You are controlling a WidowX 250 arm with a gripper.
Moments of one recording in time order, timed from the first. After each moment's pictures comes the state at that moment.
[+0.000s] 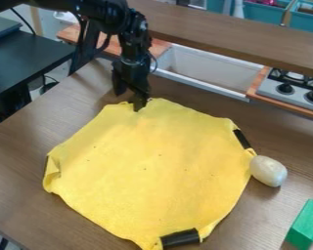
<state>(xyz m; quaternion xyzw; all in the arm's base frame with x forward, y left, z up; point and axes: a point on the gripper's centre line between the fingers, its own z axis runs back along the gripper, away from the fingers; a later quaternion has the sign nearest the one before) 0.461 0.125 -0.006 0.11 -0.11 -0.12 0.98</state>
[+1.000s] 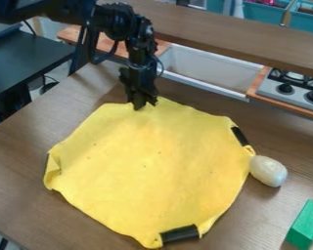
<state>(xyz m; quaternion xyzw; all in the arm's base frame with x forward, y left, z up) 0.469 0.114 -0.020 0.08 -0.10 -0.11 0.99</state>
